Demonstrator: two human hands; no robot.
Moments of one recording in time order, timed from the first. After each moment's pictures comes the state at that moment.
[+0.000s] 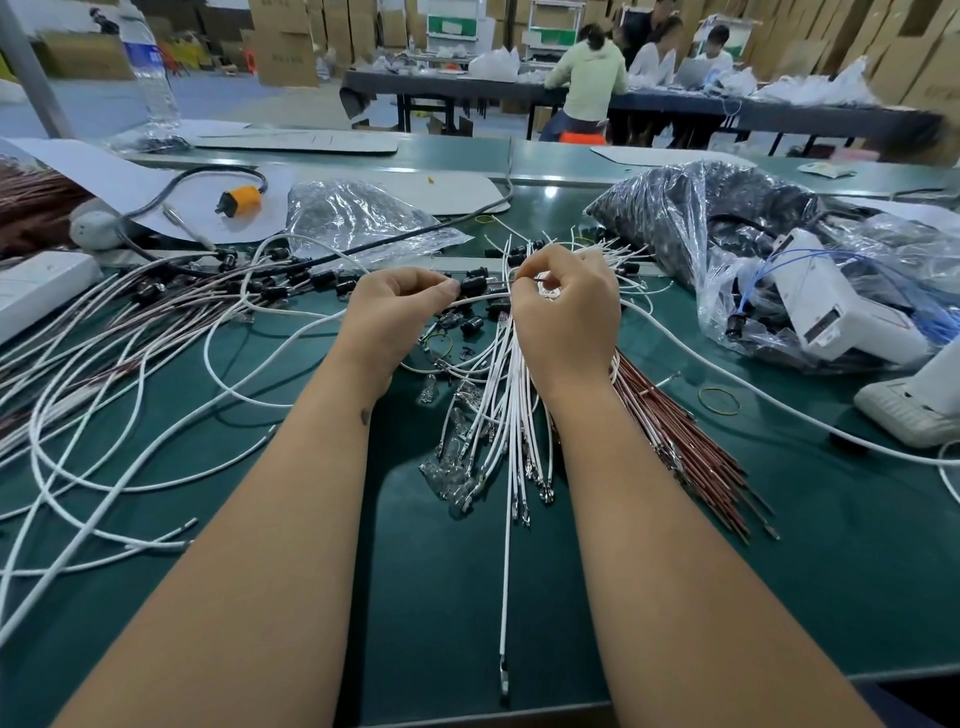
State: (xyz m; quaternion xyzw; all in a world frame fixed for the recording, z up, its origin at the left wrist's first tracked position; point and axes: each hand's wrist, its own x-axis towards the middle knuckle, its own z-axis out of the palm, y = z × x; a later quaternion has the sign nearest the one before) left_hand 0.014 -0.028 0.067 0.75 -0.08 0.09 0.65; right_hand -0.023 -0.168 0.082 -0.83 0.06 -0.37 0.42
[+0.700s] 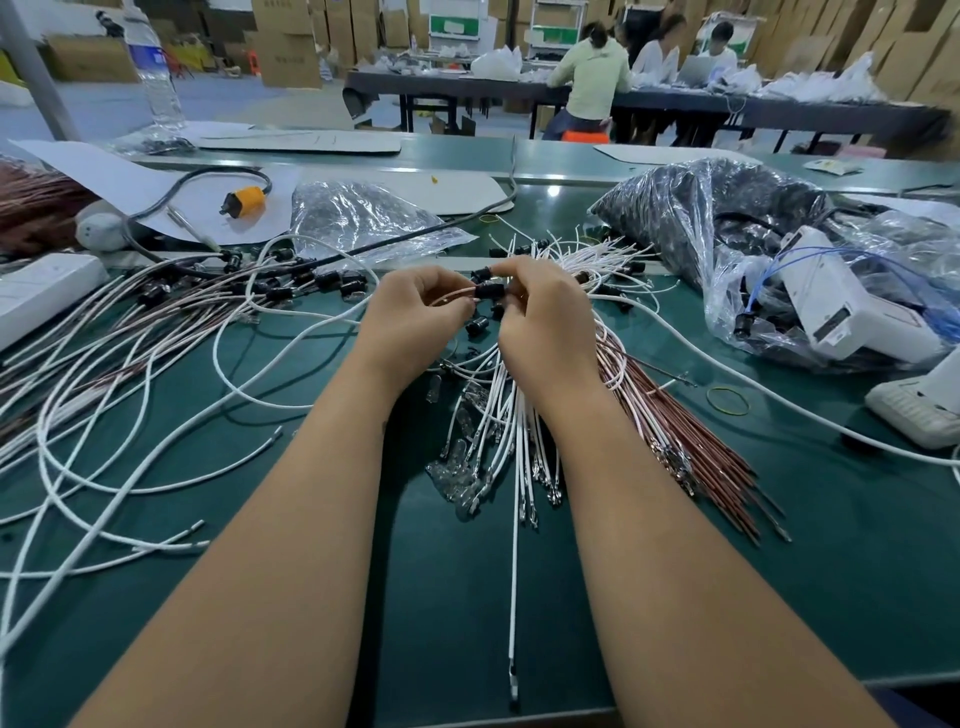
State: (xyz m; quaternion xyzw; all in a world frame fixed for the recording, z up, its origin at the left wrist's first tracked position) left_hand 0.006 -0.037 0.070 0.79 -0.12 0.12 0.59; right_hand -0.019 -0.163 0.075 -0.88 -0.06 -0.33 0.34
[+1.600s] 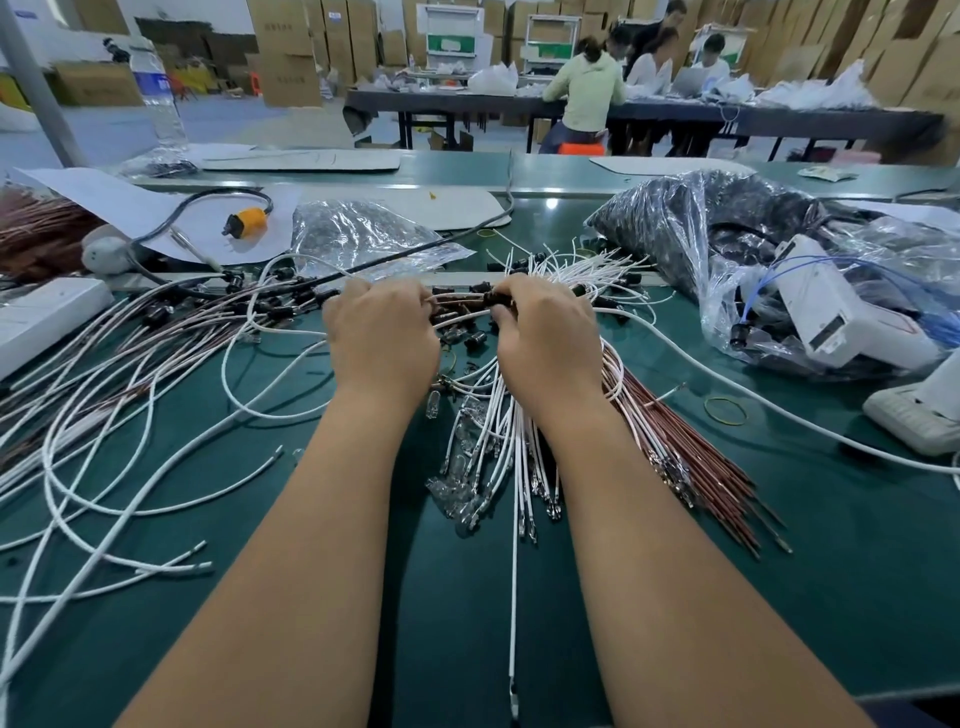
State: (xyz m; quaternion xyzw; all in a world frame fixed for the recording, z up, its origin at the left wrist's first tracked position) left_hand 0.006 -0.030 0.070 0.92 -0.05 0.33 0.19; right_hand -0.015 -0.167 0.071 -0.92 -0.05 -0.33 0.23
